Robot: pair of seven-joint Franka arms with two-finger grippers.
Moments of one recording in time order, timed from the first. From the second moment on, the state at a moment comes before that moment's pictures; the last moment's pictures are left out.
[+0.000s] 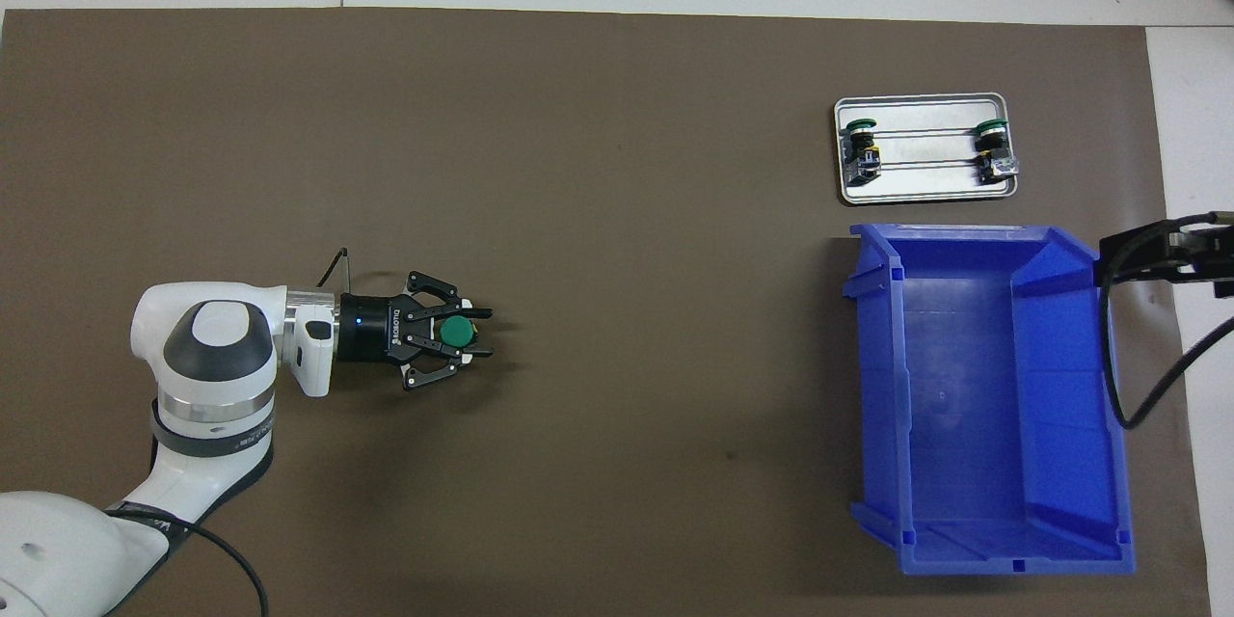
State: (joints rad) left arm -0.08 0.25 -0.07 -2.30 -1.36 1.98 2.31; right arm 0.07 -0.07 -0.09 -1.62 -0.06 1.49 0.10
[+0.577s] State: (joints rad) left arm -0.04 0.22 -0.07 -2.34 -1.36 1.91 2.31; right arm 0.07 -0.07 -0.09 -1.62 -0.06 1.49 0.10
